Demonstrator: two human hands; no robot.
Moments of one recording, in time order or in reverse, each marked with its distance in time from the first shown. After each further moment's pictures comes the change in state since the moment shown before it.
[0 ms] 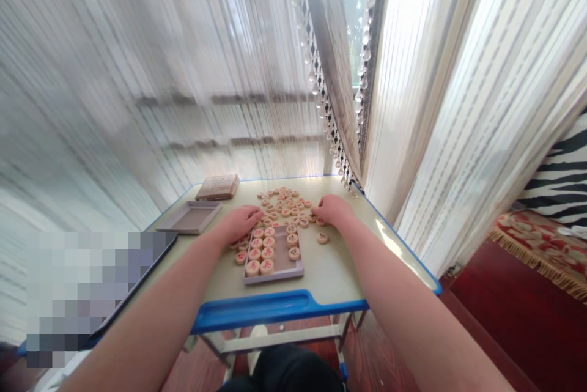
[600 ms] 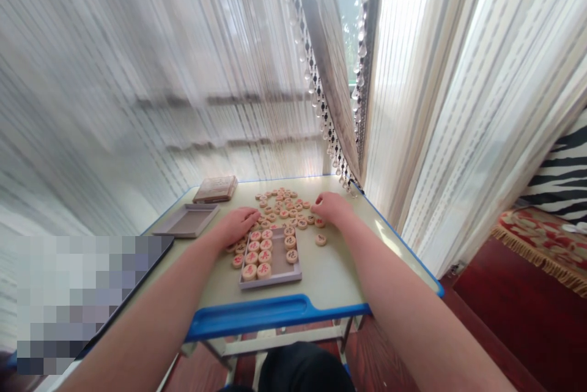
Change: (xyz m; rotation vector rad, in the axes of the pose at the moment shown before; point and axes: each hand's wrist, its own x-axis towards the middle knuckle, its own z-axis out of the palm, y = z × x) left_hand 0.000 0.000 -0.002 0.003 0.021 -0.004; right_hand 0.011 0.006 0.002 0.060 0.047 -0.037
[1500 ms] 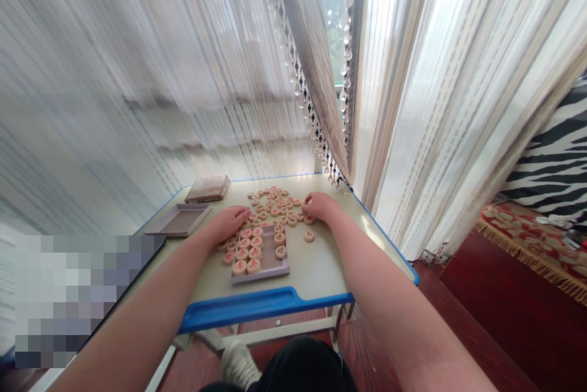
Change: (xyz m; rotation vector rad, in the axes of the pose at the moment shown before) left_hand 0.002 0.001 -0.003 -0.007 0.003 -0.009; right_hand 0.008 0.008 0.006 0.010 -0.079 -0.080
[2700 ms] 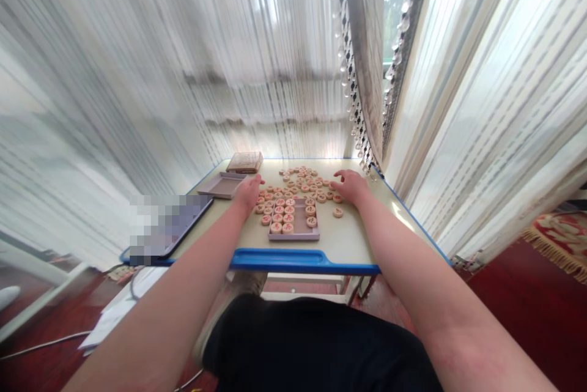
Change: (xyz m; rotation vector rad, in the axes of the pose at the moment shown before) left_hand -0.026 -0.011 0.015 -0.398 0.435 -0.456; right_hand -0.004 0.010 0.011 -0.012 0.232 -0.123
